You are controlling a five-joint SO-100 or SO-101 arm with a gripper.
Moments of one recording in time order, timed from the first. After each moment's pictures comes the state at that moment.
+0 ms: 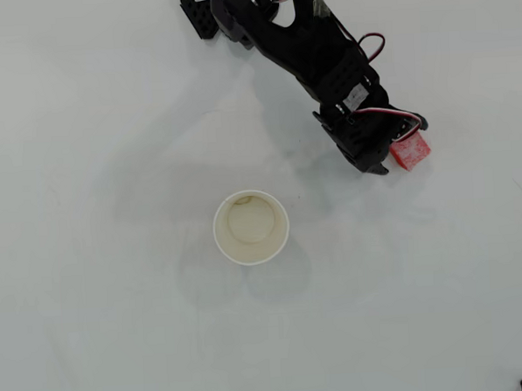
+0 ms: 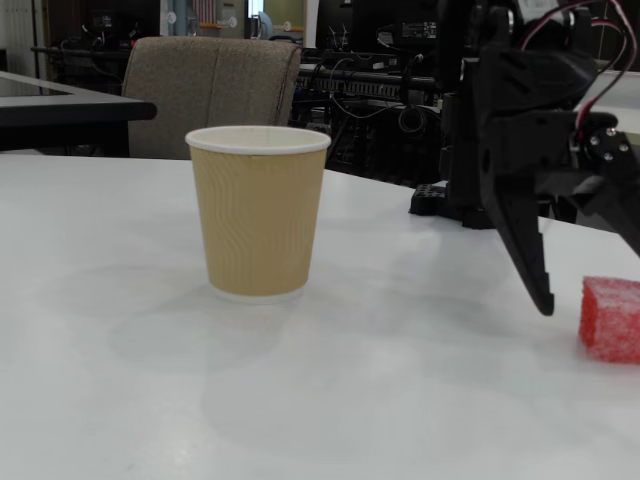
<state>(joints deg) -39.7 97.7 131.3 1.9 -99.0</state>
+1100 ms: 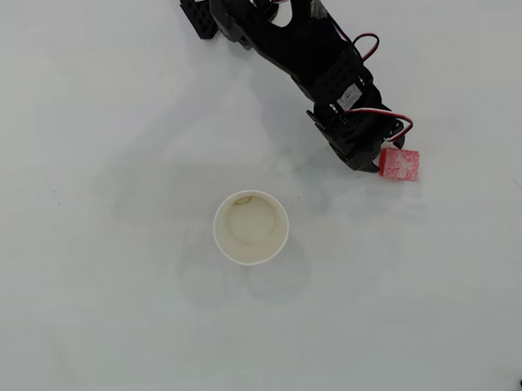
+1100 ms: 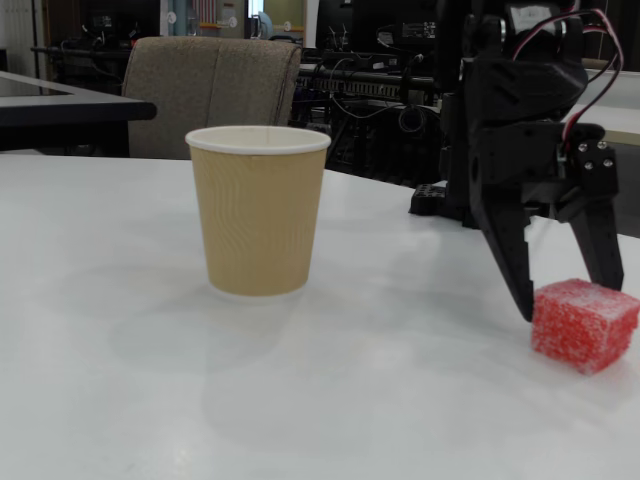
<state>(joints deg) -38.6 97.7 133.2 1.1 -99.0</state>
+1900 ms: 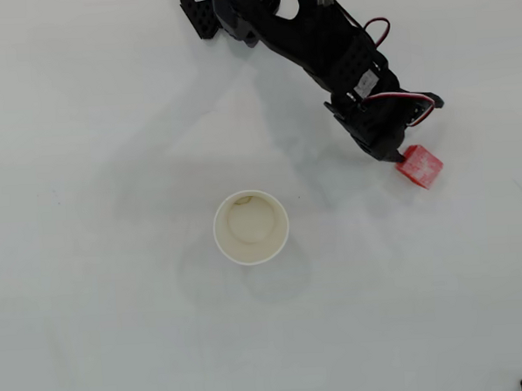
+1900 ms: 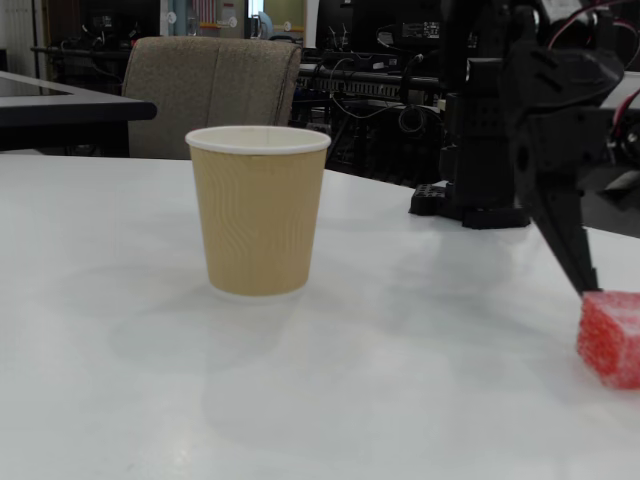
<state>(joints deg) -44.4 98.0 129.6 1.1 -99.0</state>
